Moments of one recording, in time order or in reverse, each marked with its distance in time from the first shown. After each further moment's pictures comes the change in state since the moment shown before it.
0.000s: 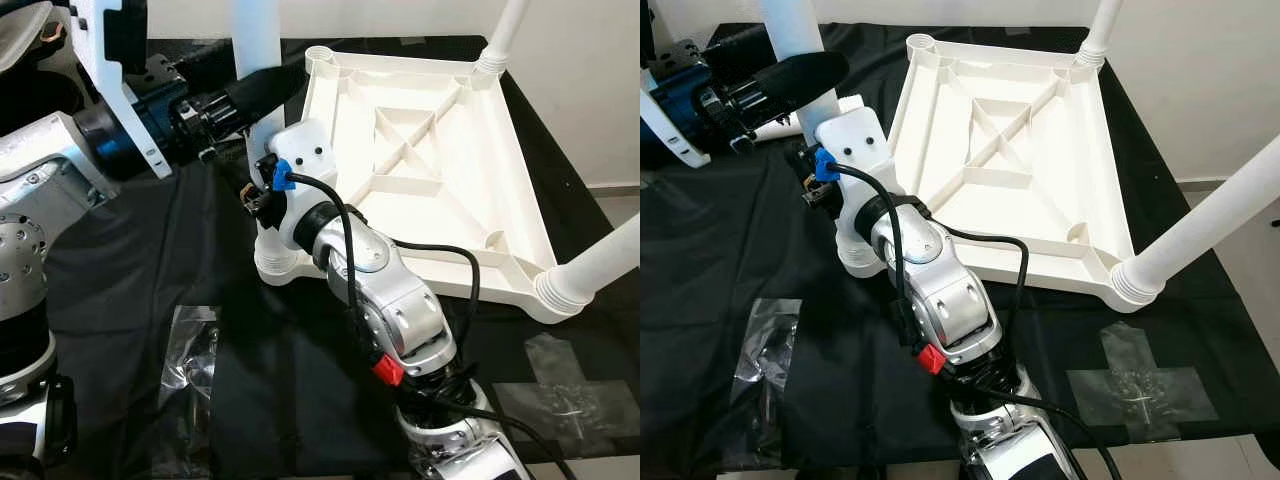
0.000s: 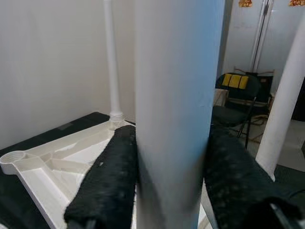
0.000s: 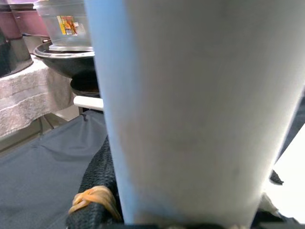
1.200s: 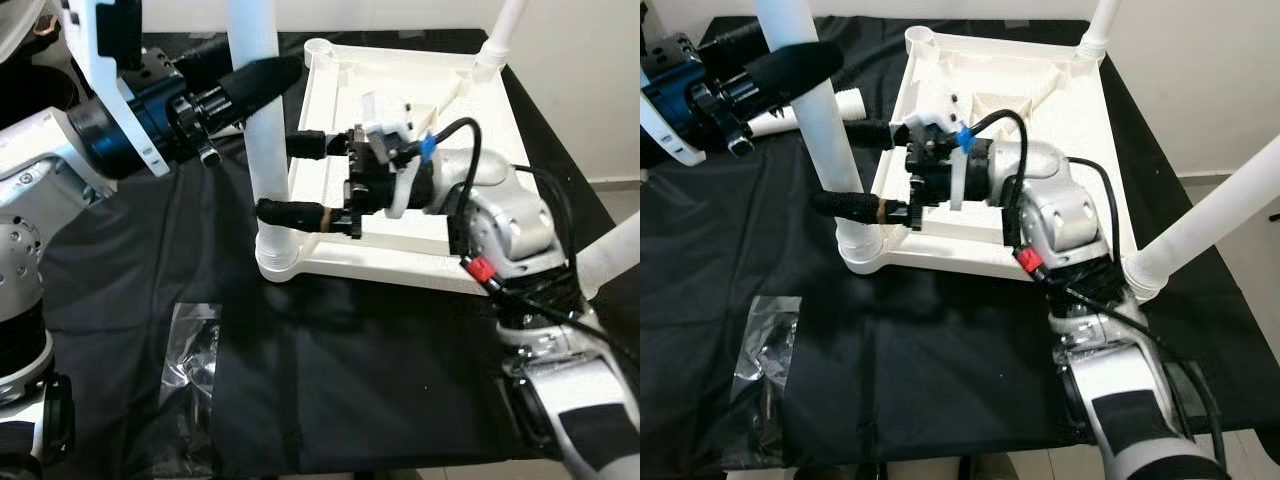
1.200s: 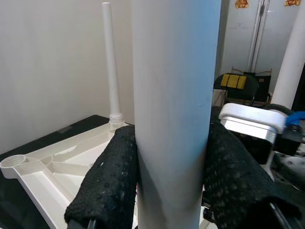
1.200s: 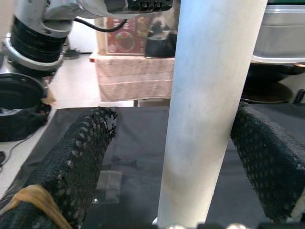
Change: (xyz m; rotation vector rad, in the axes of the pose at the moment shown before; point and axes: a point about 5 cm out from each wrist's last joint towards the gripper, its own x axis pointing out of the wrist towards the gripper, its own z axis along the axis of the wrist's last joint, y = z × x) left arm -0.001 -0.003 0.006 0.030 -0.016 -0.009; right arm -0.025 -0.088 0.037 -0.132 -0.066 0.883
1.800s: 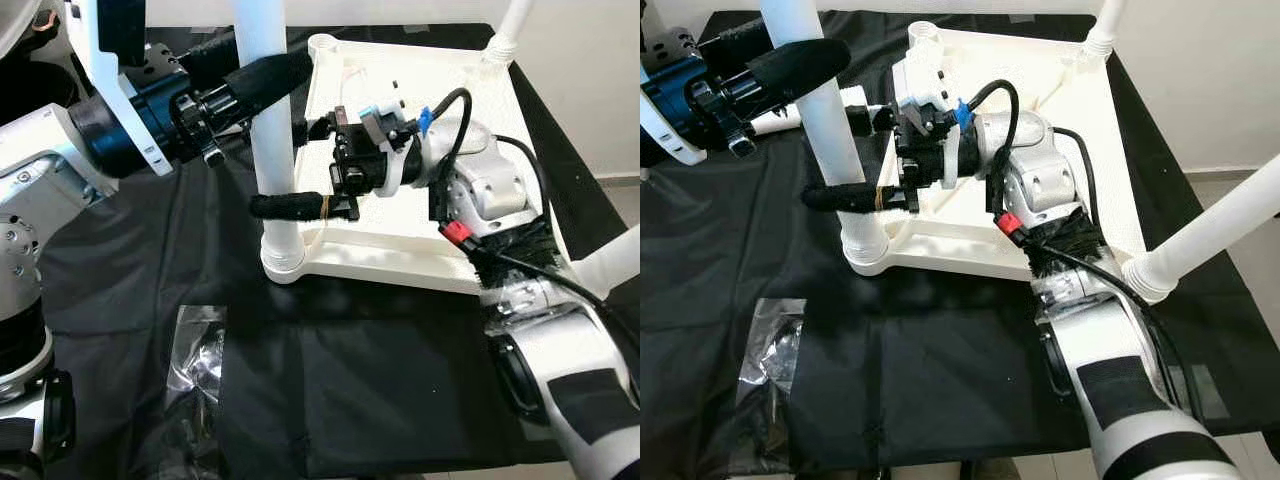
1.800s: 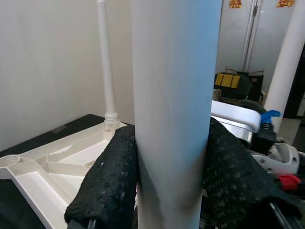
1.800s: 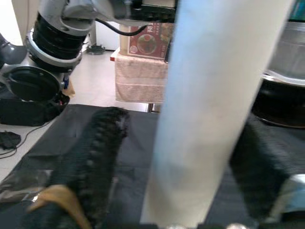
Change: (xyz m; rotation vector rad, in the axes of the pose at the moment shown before) left arm 0.002 -0.006 0.004 -0.006 -0.003 -0.026; right arm 0.013 -0.018 0.008 -0.094 -0.012 0.117
